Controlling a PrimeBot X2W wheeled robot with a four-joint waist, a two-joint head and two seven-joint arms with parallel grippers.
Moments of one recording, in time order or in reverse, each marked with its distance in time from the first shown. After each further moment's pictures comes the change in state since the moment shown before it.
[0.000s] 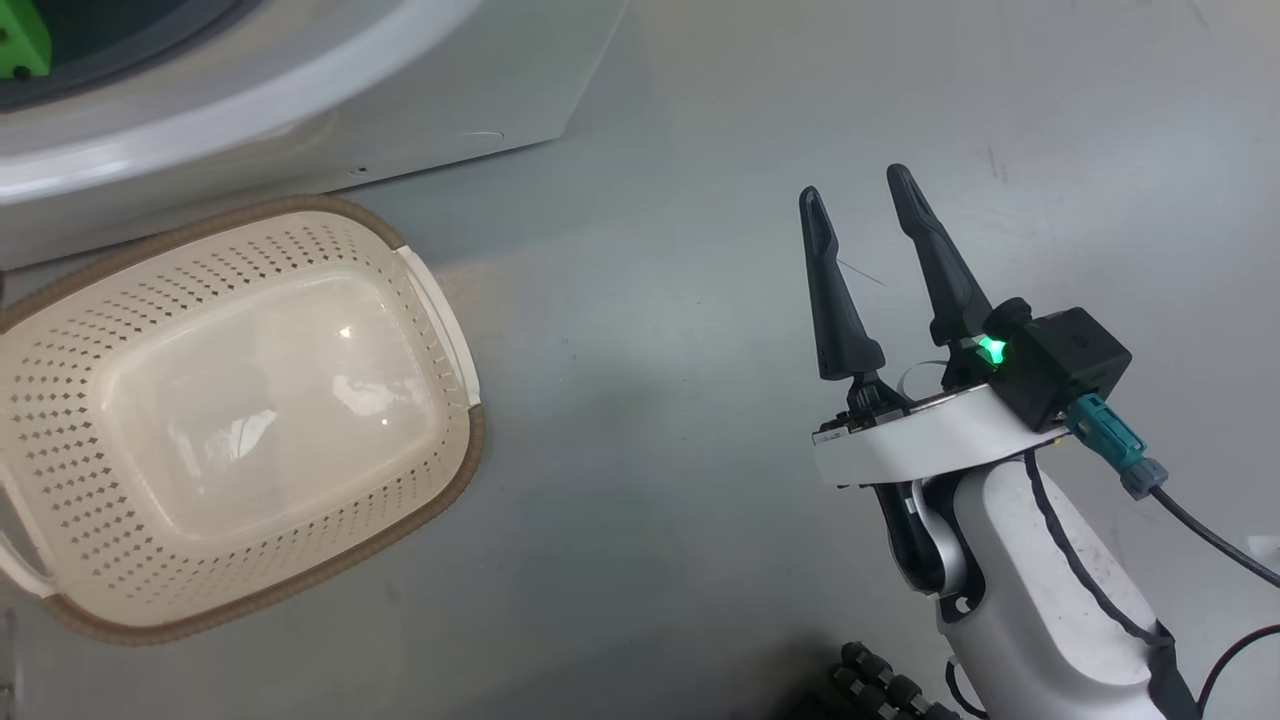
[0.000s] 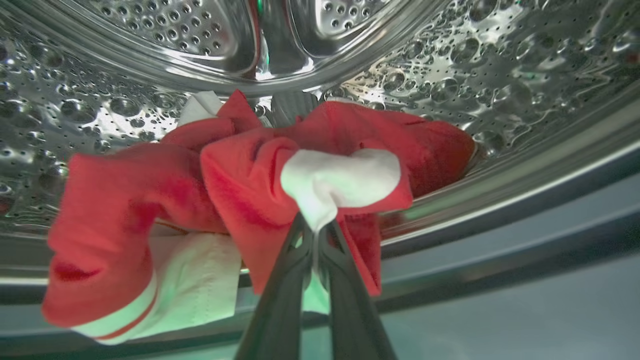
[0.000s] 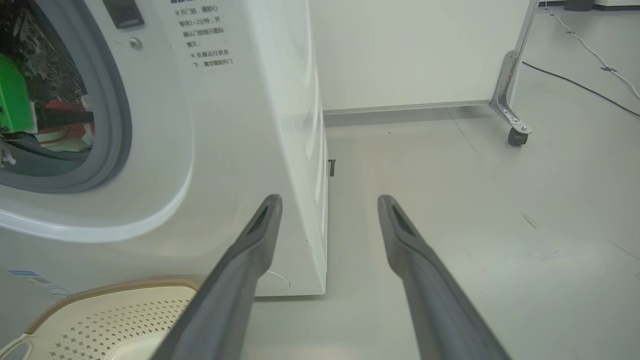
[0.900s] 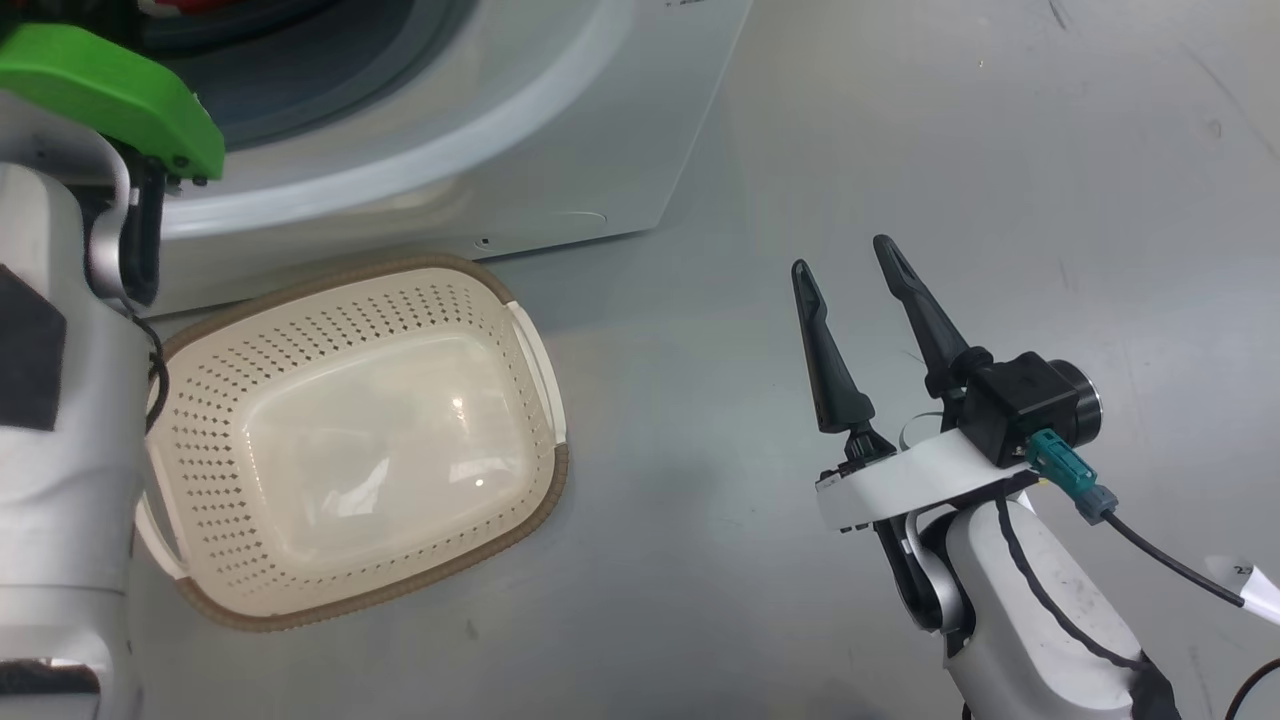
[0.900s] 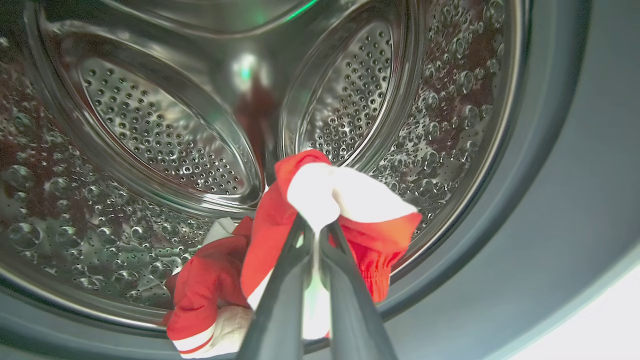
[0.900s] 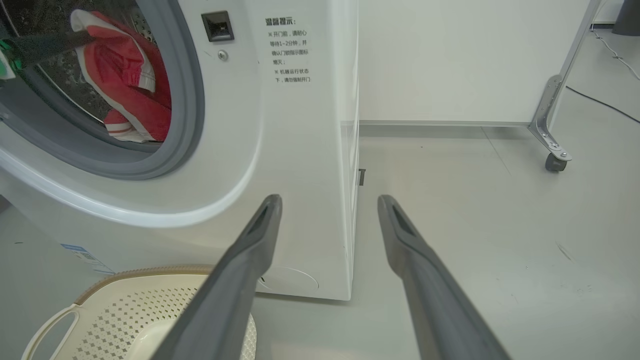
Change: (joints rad) left arm 0.160 -0.109 -0.011 -0.062 -0.008 -0.052 -0.394; right arm 0.044 -0.001 -0.012 0.097 -0.084 0.028 0.000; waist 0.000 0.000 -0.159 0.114
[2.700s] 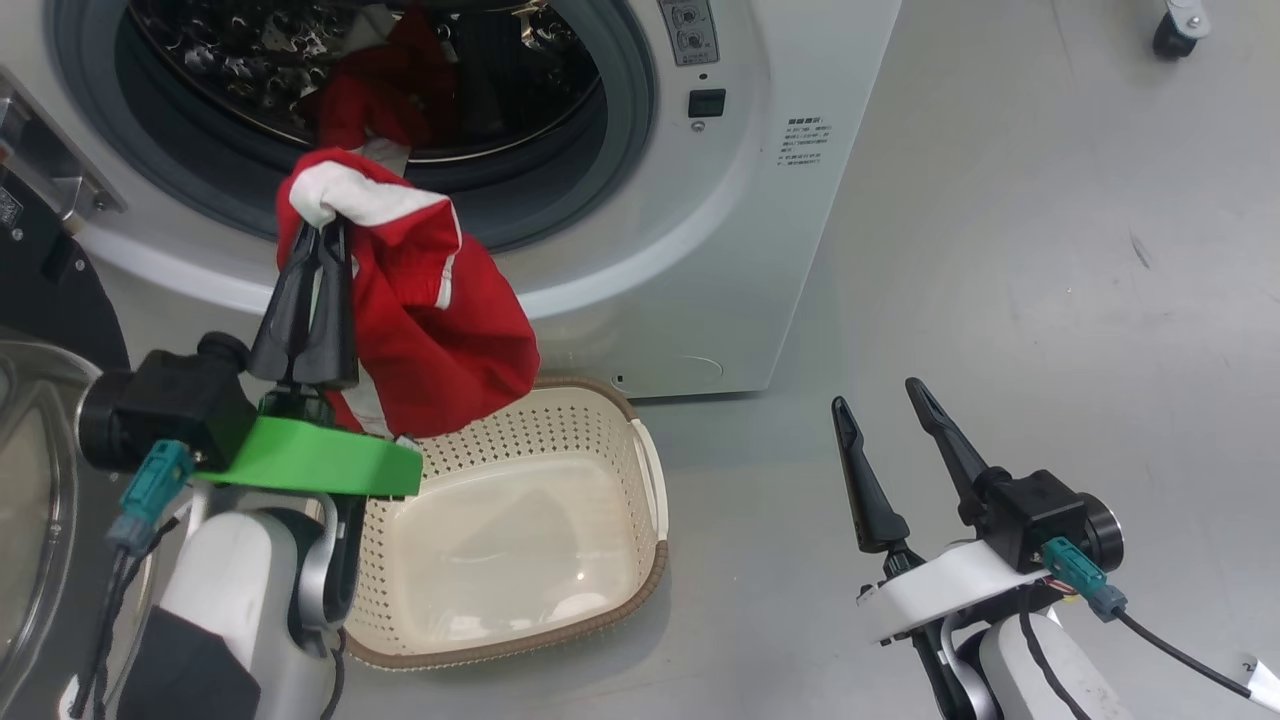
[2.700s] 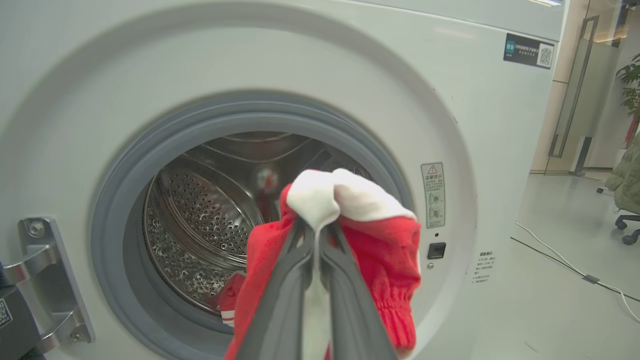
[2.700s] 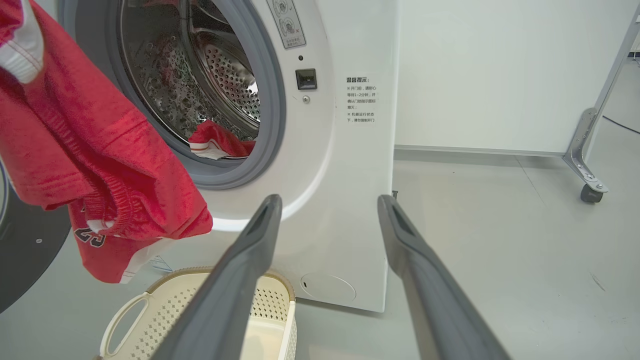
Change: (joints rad) left arm 0.618 -0.099 -0.055 -0.625 0.009 0.099 -0.096; right arm 0.208 0.000 -0.082 0.037 -0.043 0.054 0.000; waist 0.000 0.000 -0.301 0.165
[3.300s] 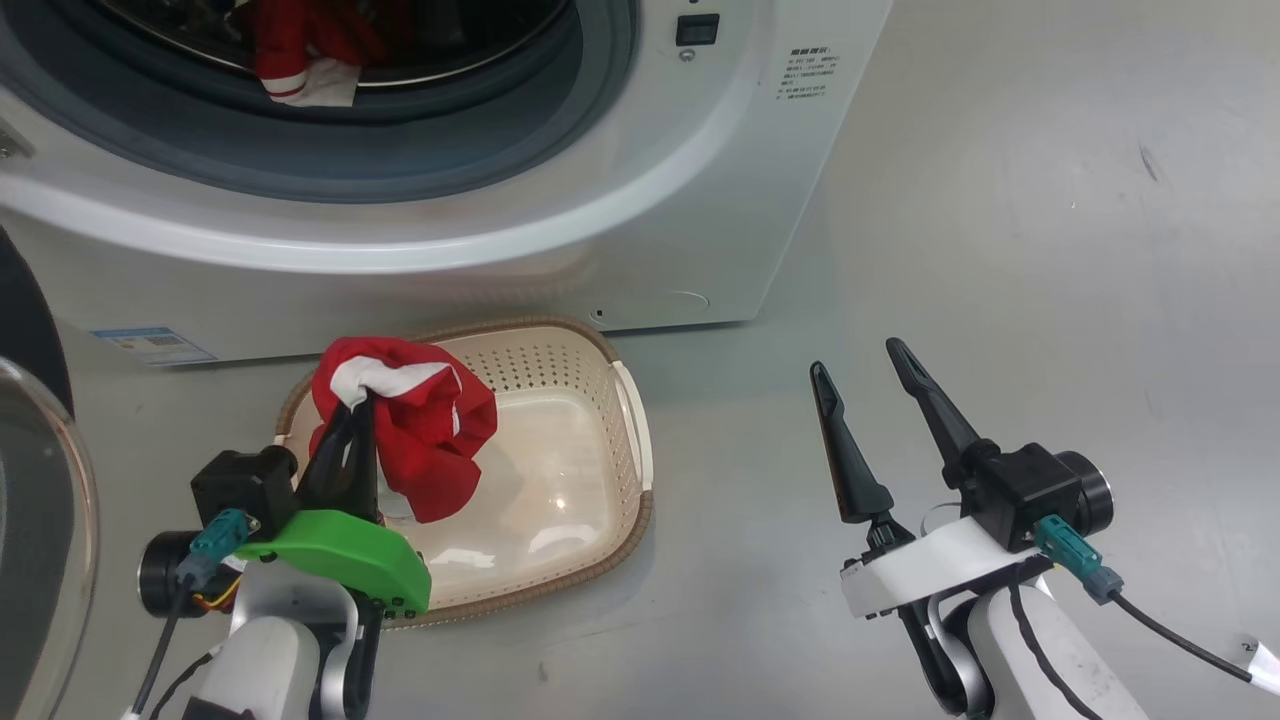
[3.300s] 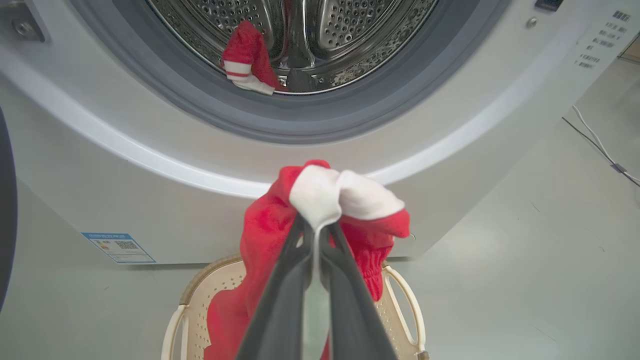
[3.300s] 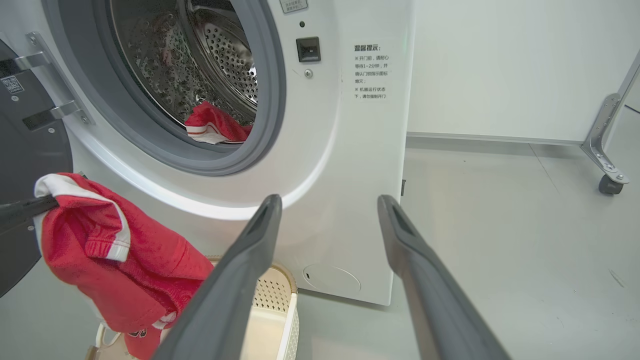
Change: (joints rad) left arm 0.163 -0.006 -0.015 0.155 -0.073 0.016 0.120; right arm -0.036 0.000 0.027 -0.048 -0.018 0.006 0.000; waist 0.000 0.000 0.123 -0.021
